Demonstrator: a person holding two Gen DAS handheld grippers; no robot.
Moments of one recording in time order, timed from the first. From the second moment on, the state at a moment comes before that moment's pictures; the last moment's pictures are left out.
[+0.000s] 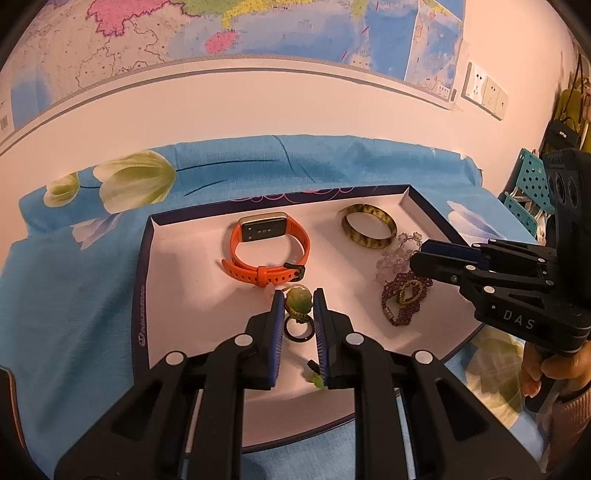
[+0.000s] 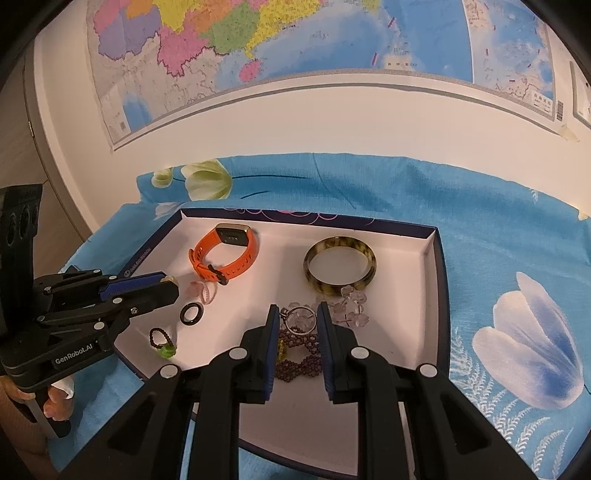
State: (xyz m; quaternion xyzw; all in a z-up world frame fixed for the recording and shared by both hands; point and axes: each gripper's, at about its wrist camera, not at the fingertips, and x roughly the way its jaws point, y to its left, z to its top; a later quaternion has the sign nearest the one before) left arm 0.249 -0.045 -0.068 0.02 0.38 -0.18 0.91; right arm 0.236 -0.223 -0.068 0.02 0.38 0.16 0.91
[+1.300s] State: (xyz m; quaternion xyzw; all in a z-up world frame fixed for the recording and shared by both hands) left arm 0.258 -0.043 -0.082 0.02 0.40 -0.17 0.90; right arm 0.248 -0.219 -0.079 0.01 0.40 0.15 0.90
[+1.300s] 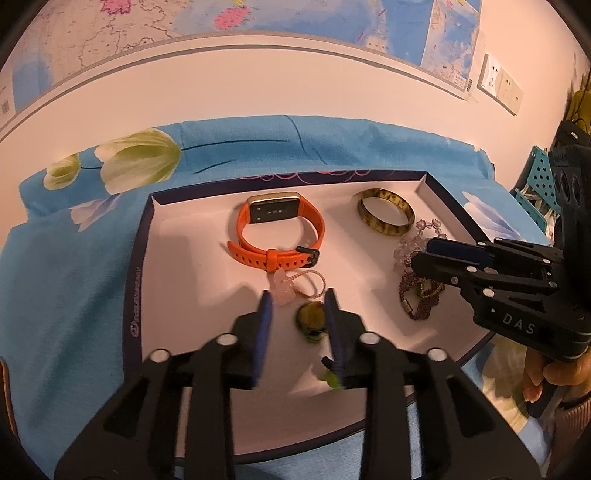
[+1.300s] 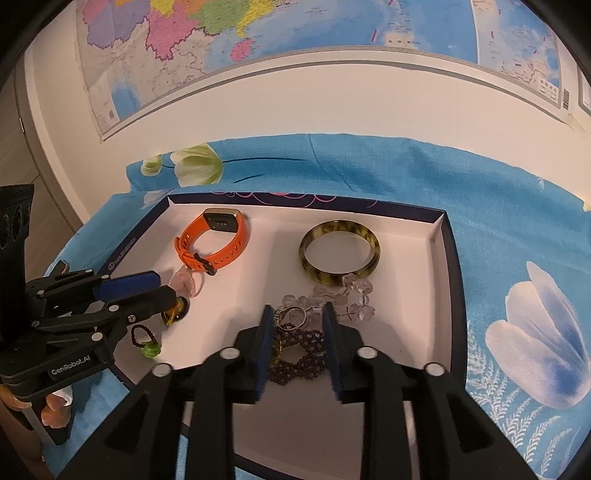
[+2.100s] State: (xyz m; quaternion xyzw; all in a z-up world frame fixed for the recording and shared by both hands) left arm 0.103 -0.001 -0.036 0.00 0.26 -0.08 0.96; right arm 0.090 -0.214 -0.029 0.00 0.25 0.09 0.97
